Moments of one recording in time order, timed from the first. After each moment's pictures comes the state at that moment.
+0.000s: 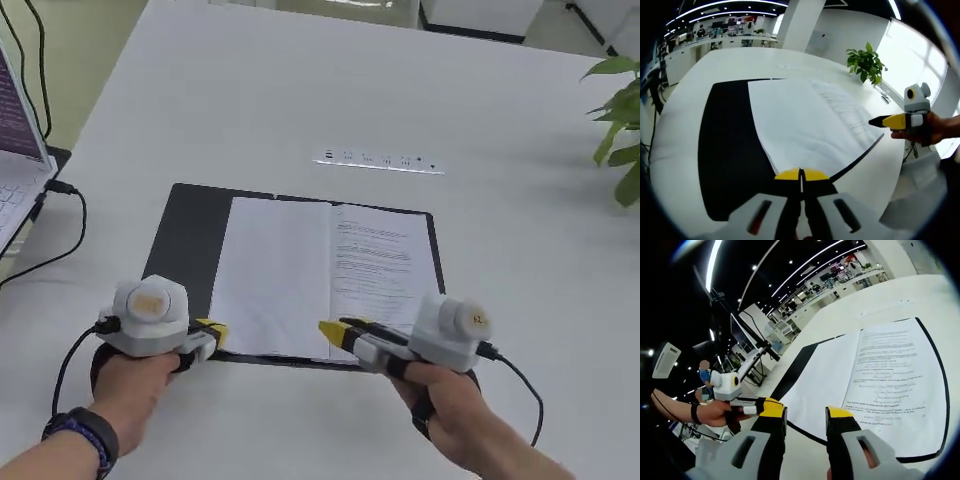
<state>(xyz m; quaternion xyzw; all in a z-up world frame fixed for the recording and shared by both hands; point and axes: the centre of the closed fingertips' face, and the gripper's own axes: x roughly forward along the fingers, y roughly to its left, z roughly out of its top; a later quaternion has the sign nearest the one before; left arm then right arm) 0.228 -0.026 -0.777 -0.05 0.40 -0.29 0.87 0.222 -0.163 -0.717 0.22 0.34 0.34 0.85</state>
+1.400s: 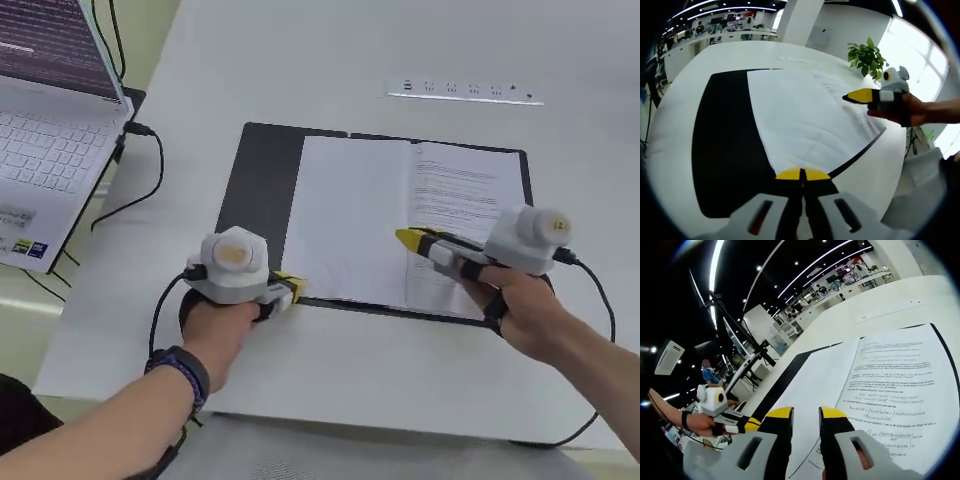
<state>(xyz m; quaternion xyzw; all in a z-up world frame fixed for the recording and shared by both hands) 0.217 -0.029 -0.782 -0.05 0.41 -0.29 0.86 0.291 -0.160 -0.745 0.22 0.31 0.36 0.85</state>
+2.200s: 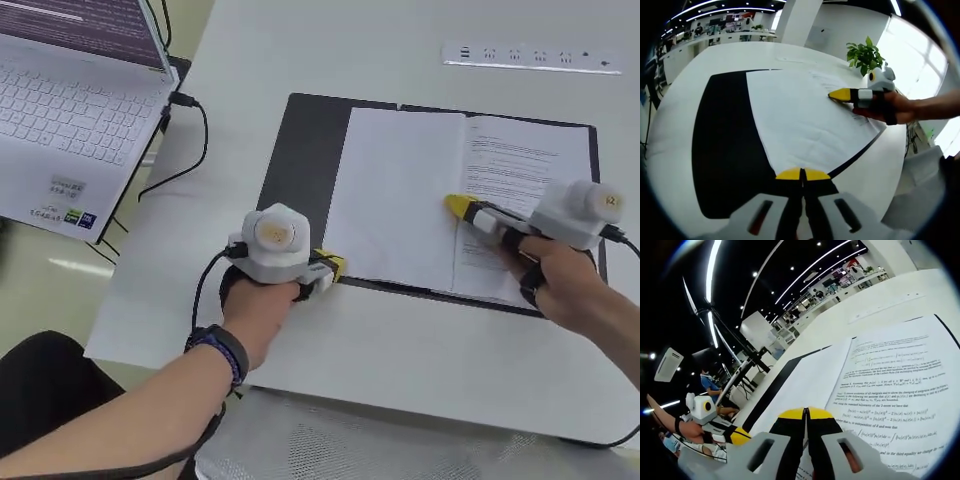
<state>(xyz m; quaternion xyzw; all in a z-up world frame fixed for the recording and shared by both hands) 0.223 -0.025 -0.790 -0.05 0.41 -0.29 0.86 0.323 -0.153 -0.758 0.25 0.30 0.35 0.85</state>
